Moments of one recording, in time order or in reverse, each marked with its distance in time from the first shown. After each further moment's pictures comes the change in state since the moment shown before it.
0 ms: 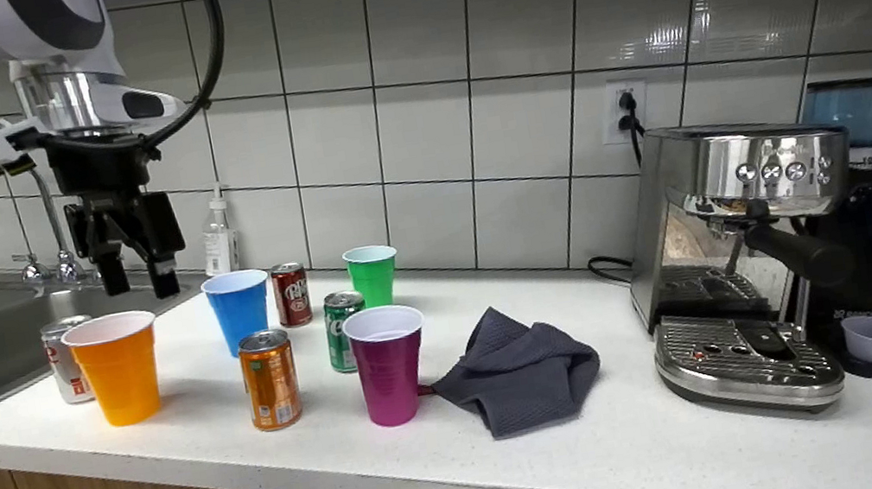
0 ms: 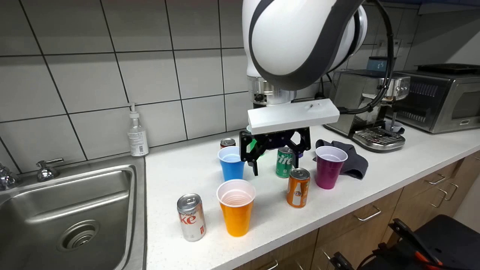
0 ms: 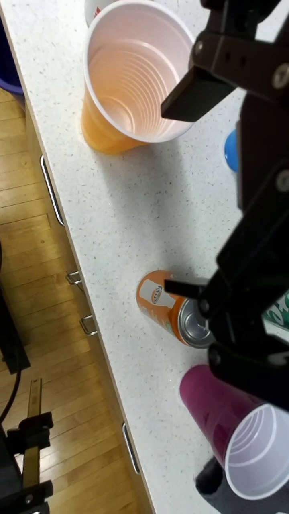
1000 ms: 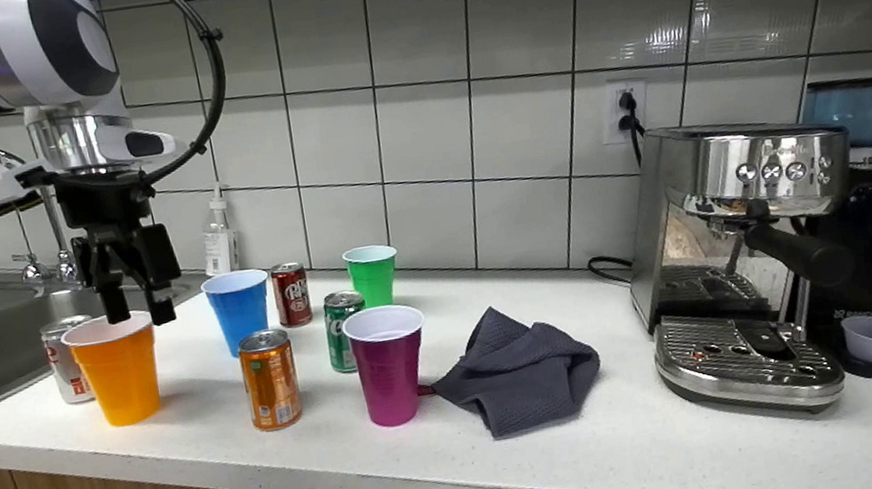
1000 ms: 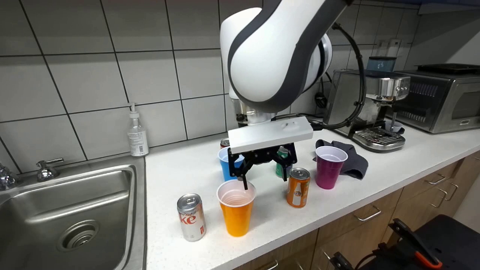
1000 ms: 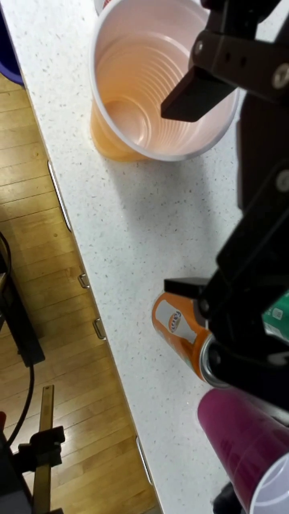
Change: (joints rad) arm 0.030 0.182 0.000 0.094 -0.072 0.007 0.109
